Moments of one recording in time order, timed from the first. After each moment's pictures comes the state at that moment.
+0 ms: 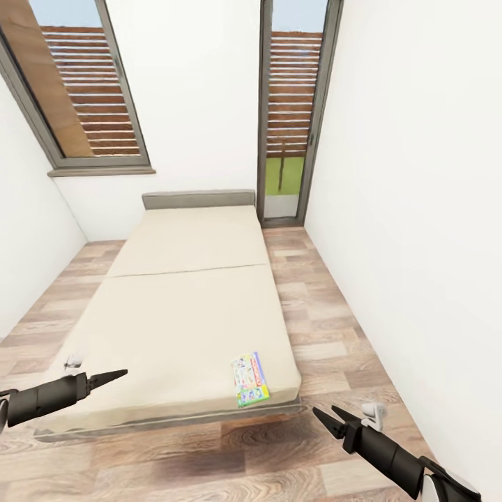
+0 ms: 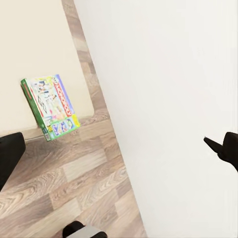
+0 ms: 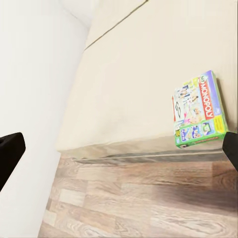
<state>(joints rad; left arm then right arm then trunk) -0.38 0.40 0.41 -1.11 0.10 0.83 -1.36 -0.06 0.06 -0.39 -1.44 -0.14 0.54 0.98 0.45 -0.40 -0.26</state>
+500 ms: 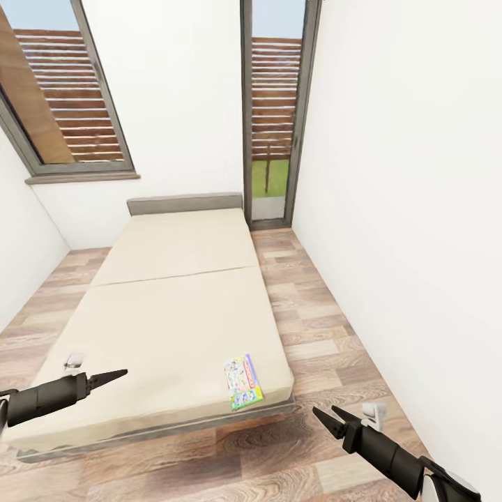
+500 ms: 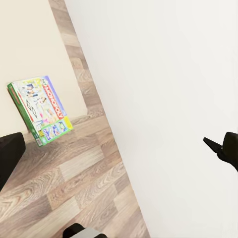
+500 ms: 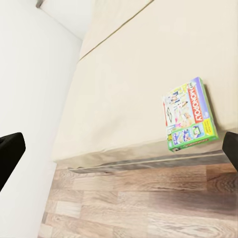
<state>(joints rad) -0.38 0.40 0.41 -1.11 0.11 0.83 -1.36 -0.06 0.06 -0.39 -1.44 -0.14 0.54 0.98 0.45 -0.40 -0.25</state>
